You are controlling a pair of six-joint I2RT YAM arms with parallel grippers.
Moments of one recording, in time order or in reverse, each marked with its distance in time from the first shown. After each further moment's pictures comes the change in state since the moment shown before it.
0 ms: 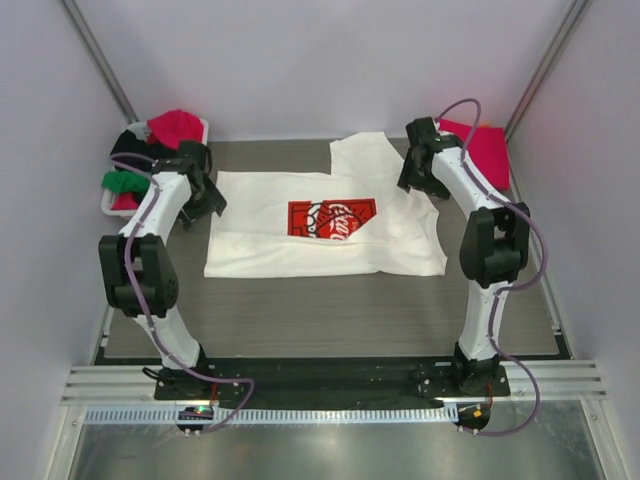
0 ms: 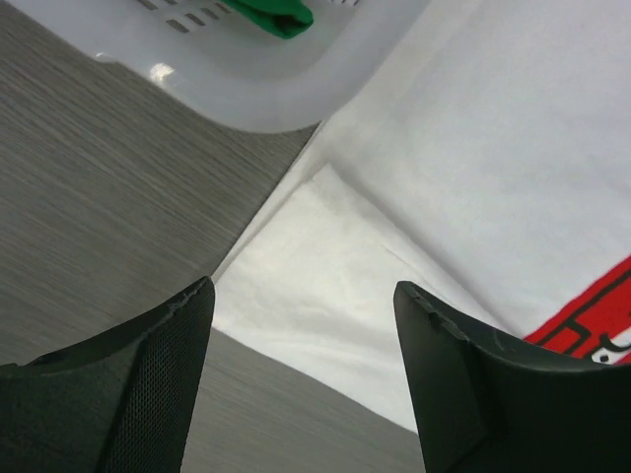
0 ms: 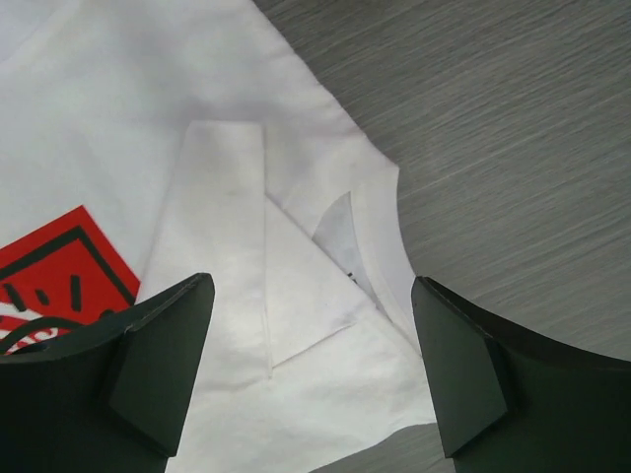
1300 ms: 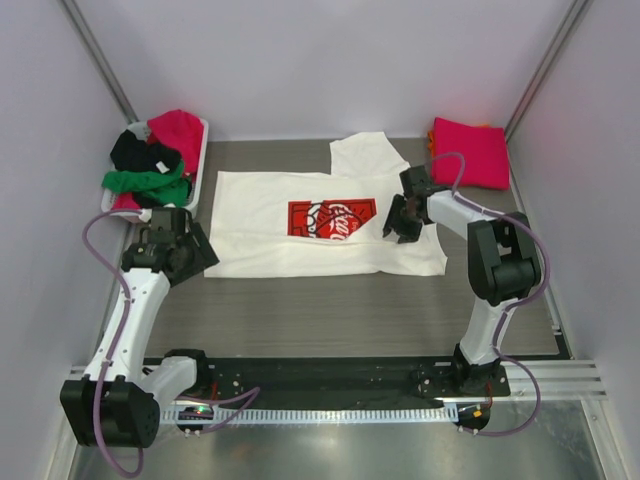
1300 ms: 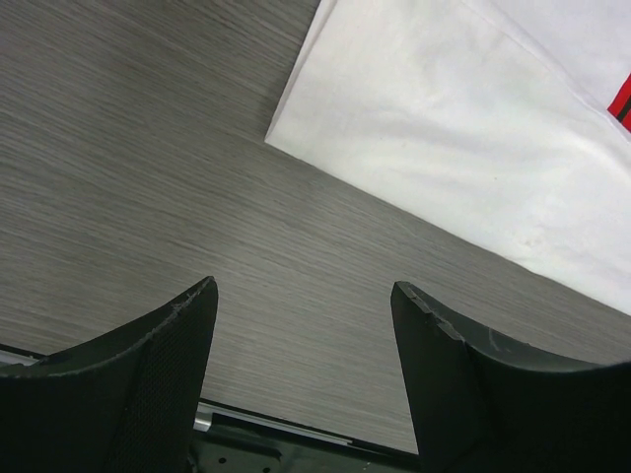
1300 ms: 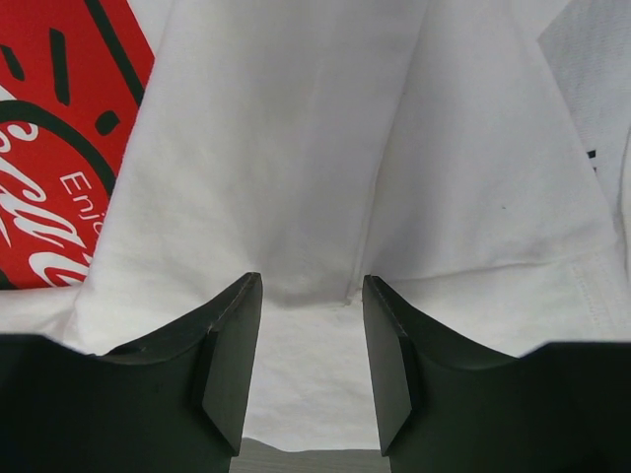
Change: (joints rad) left arm 0.000 -0.785 -0.607 0.039 0.124 0.162; right arm 0.028 -0.178 -0.597 0.427 -0.451 0.050
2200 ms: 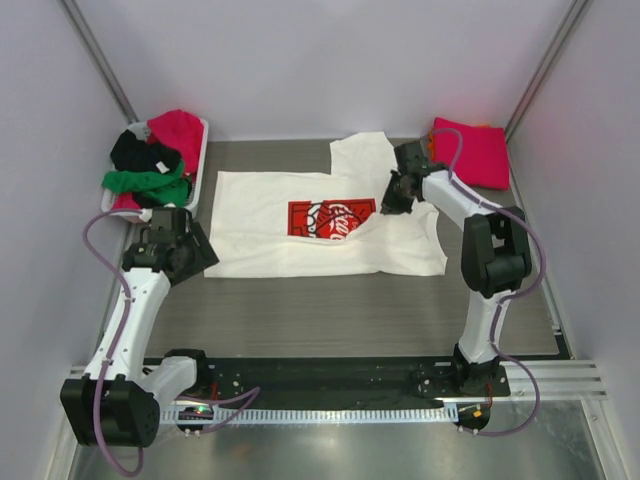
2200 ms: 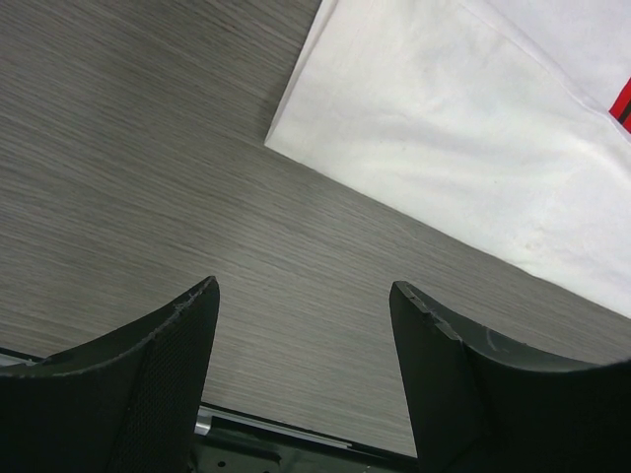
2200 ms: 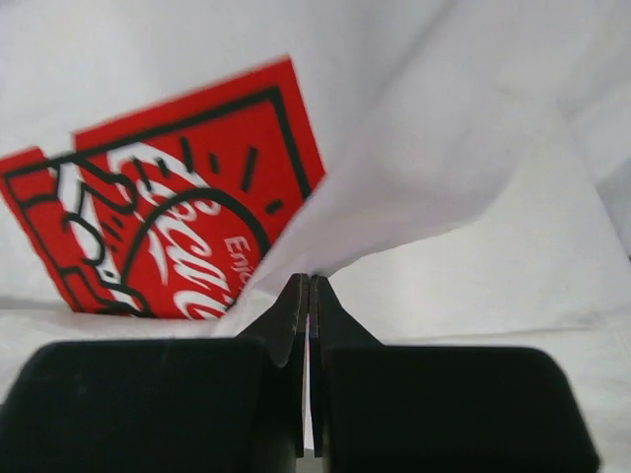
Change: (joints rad) left arm 0.000 0.002 -0.003 0.010 -0.003 0.000; right arm 0.018 0.052 0.206 -0.068 -0.003 0.028
